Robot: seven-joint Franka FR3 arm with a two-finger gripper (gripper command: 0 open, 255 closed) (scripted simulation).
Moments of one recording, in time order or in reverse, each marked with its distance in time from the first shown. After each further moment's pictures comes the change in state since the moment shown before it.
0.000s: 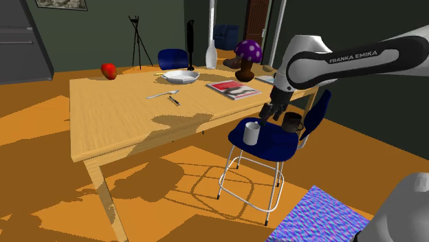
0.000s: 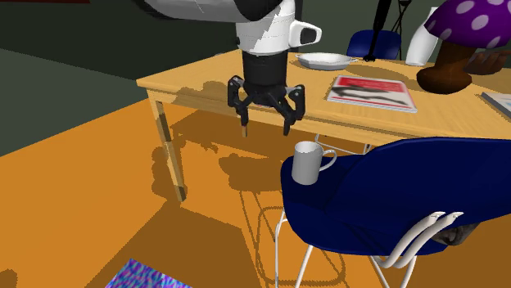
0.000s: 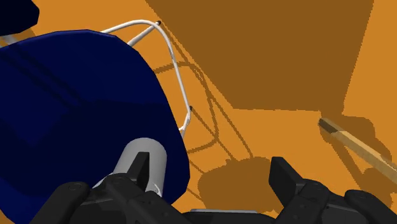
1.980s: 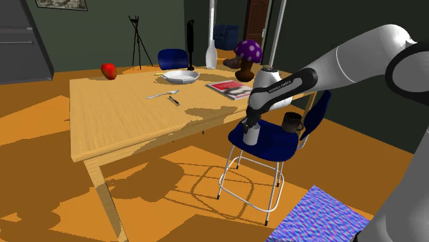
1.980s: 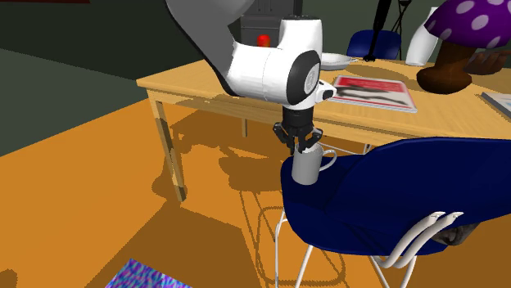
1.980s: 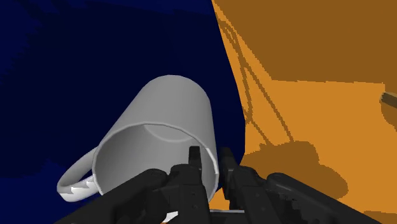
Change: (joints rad) arm -0.025 0.551 -0.030 0.233 -0.003 0.358 -0.038
